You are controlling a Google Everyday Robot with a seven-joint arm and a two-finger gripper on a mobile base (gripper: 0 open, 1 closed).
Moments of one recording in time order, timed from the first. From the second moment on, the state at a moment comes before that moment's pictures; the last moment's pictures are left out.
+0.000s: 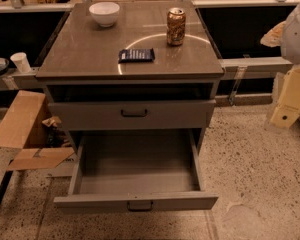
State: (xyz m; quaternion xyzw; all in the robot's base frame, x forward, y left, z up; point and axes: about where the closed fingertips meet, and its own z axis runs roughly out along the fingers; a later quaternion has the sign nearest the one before) arm 0.438 -0.217 0.976 -0.60 0.78 -0.03 0.16
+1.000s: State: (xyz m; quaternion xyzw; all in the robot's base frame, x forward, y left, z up) arm 0.492 -0.170 0.984 -0.64 0.74 0.01 0.21
